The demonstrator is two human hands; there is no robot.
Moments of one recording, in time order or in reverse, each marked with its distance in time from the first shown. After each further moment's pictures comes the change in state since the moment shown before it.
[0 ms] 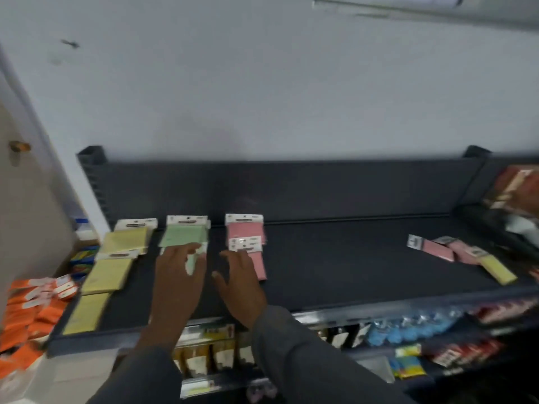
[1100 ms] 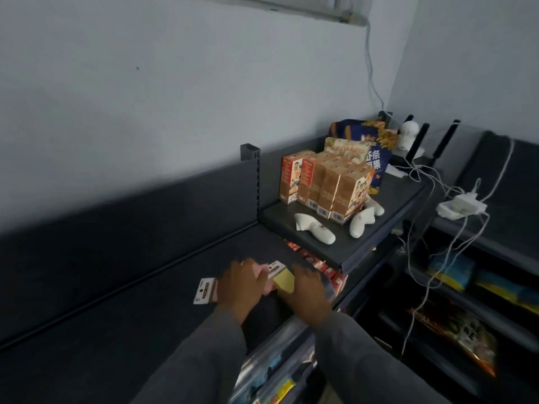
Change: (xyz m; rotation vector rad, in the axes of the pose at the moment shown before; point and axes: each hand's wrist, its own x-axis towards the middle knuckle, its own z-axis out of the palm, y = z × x) left_hand -0.059 0.475 0.493 0.011 -0.849 0.305; right_hand -0.085 0.417 -0.512 -0.482 0.196 0.862
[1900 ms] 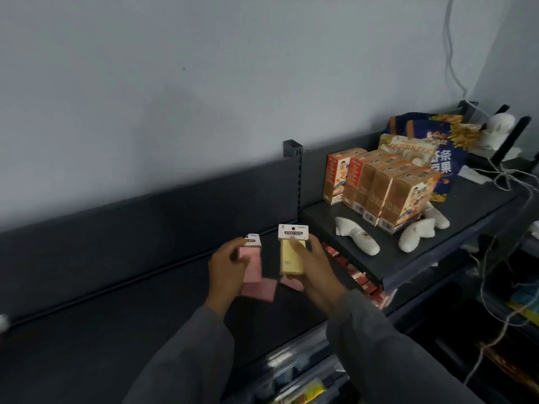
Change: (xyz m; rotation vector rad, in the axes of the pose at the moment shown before) left_hand 0.008 -0.041 -0.050 -0.611 0.366 -0.168; right_hand 0.036 -0.064 -0.033 1.413 -0.293 0.067
